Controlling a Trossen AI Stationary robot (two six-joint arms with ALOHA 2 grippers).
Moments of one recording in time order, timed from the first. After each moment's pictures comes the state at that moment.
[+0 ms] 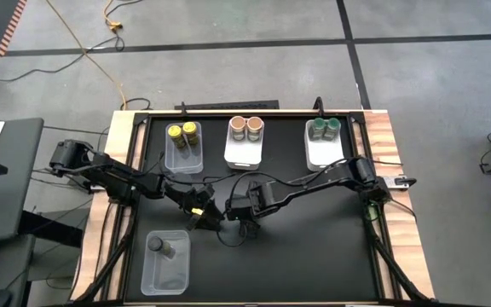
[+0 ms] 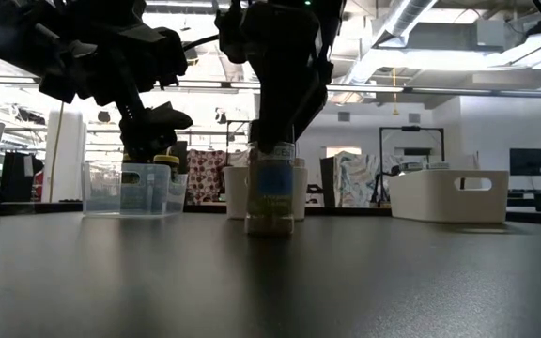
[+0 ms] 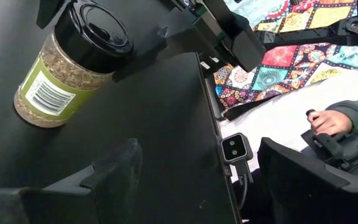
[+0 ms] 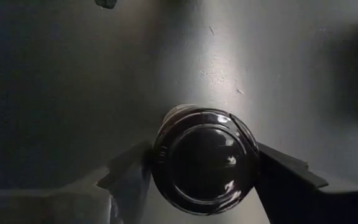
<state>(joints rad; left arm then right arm) -0.11 1.39 0.45 0.69 0.41 -0.71 0.22 2.12 1.81 -0.96 0.16 0.38</state>
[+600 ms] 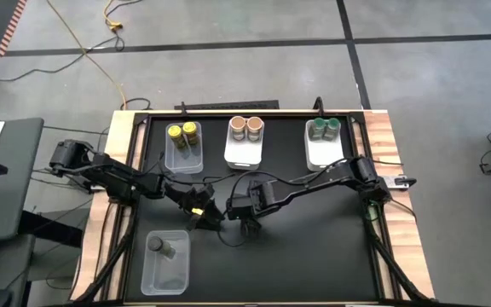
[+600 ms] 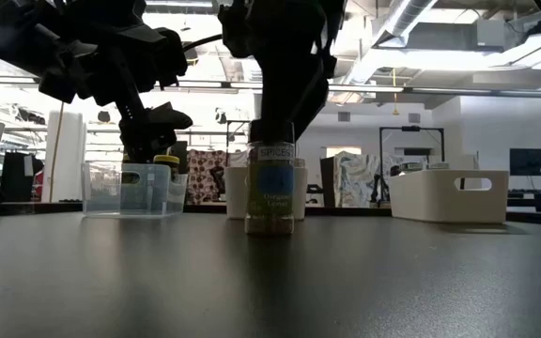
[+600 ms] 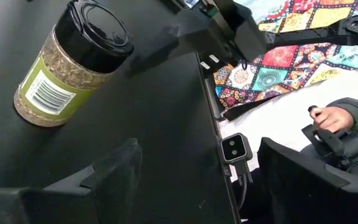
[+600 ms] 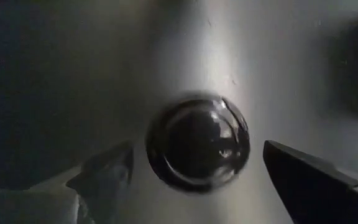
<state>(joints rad) -0.11 1.39 0.45 0.69 0.41 -0.71 0.22 2.11 1.82 -1.00 0.16 0.37</state>
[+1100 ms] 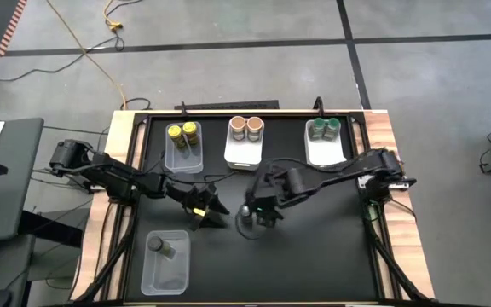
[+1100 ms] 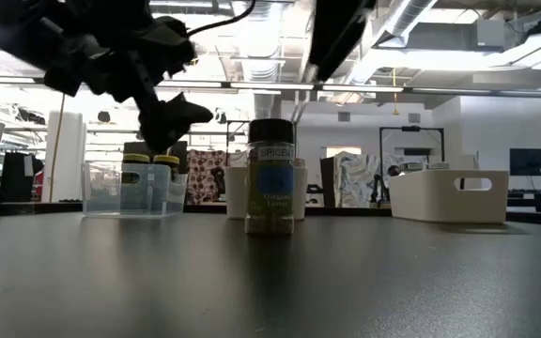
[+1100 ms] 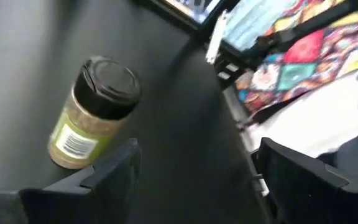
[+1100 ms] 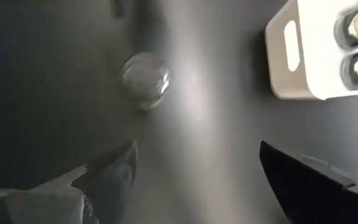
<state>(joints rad) -0.11 1.39 0.50 0.63 0.32 -0.55 0.26 1.86 1.80 -1.18 0.30 0.39</state>
